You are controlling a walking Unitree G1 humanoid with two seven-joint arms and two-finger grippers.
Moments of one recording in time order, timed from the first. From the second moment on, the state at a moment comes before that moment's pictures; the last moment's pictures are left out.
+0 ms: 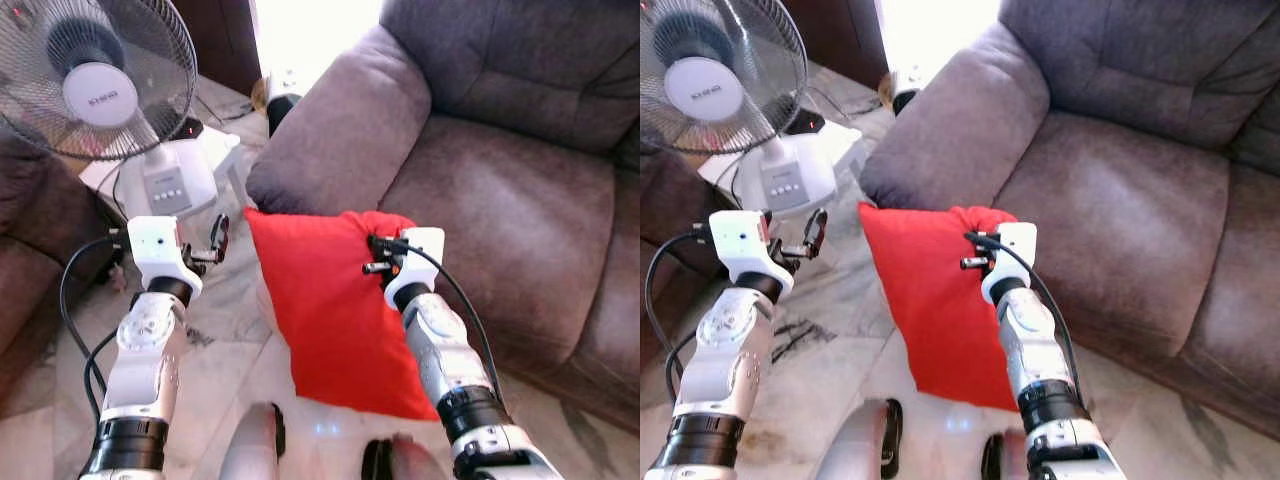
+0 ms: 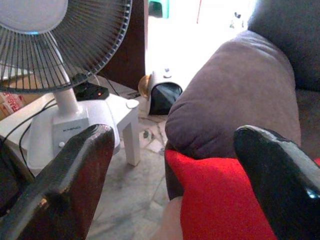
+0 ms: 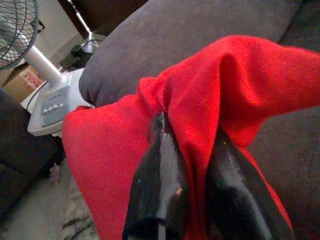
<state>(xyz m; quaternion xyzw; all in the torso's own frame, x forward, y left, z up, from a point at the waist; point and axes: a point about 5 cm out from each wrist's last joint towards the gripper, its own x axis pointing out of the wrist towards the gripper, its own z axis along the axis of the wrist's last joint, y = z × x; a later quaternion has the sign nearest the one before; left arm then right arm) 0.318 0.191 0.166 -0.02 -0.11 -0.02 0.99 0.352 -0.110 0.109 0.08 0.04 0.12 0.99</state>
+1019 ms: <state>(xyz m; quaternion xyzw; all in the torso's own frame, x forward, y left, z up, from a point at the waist) 0.320 0.194 0.158 -0.04 -0.09 -0.01 1.00 0.353 -0.111 0.113 0.09 0.03 0.12 0.99</state>
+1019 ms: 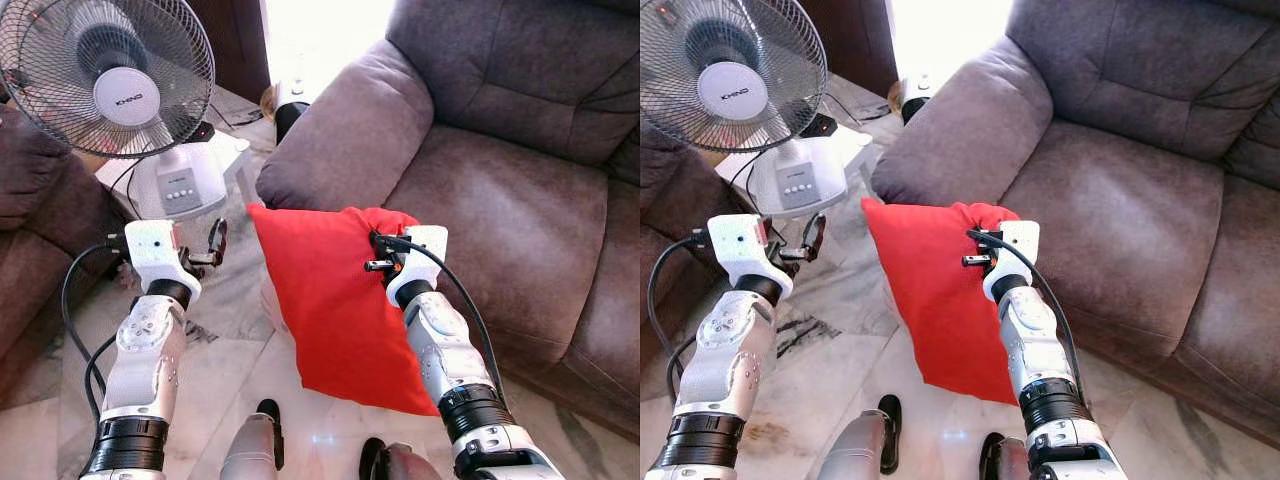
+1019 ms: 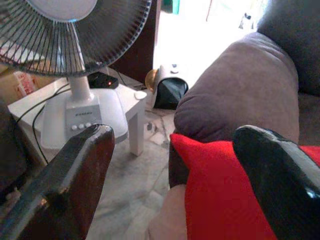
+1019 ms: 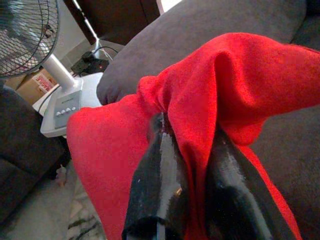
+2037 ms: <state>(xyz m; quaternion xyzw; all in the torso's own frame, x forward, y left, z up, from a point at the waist) 0.331 0.197 0.144 -0.24 -0.04 0.00 0.97 0.353 -0.108 0.129 0.15 0.03 0.21 0.97</state>
